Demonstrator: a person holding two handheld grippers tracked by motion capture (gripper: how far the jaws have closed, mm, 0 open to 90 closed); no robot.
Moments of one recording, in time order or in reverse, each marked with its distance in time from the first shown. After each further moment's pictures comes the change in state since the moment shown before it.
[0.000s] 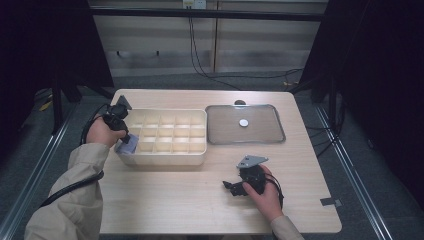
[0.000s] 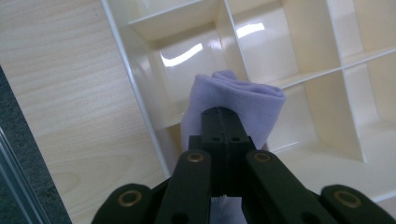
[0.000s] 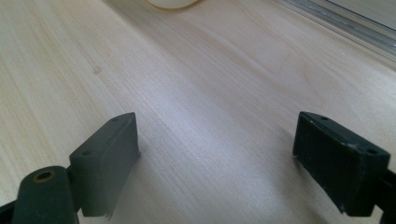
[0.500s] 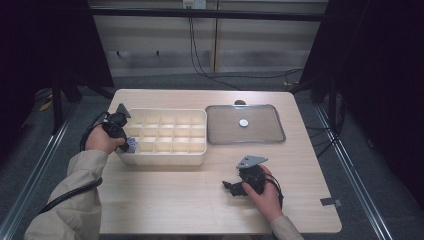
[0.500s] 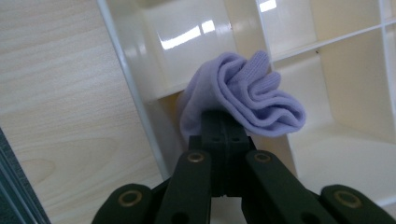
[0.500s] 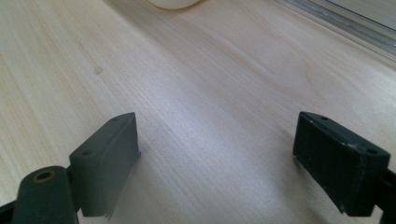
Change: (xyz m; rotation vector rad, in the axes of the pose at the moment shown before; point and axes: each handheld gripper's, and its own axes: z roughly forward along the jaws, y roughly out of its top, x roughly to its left) left arm 0.005 -0.016 0.020 0.048 -0.033 -0.020; right arm 0.001 0.000 0.001 0.000 0.000 -0.003
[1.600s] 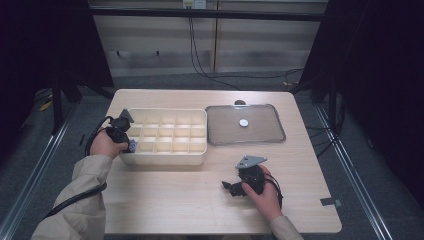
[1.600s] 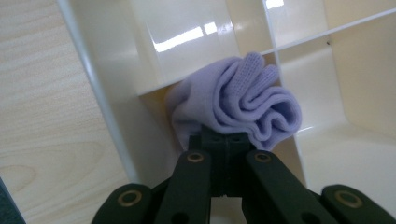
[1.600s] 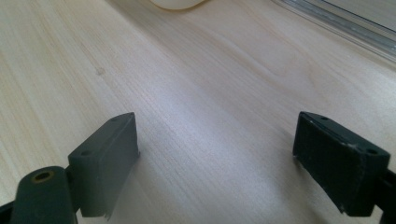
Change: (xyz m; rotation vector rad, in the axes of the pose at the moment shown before) left arm -0.005 -0.004 0.013 0.005 0.011 0.004; right arm 0.001 0.001 0.001 -0.001 0.004 -0.006
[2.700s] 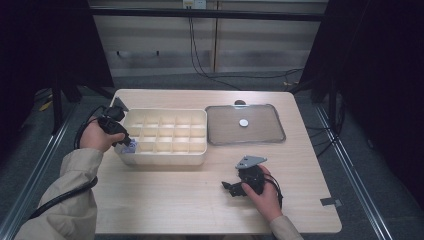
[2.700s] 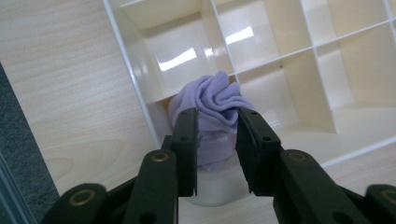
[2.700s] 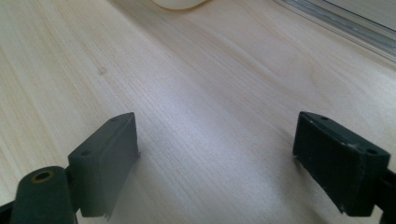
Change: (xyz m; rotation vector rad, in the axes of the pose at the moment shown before) left arm -0.005 0.001 -0.049 -0.094 -0.017 0.020; right arm 0.001 0.000 0.000 -0.001 0.002 0.000
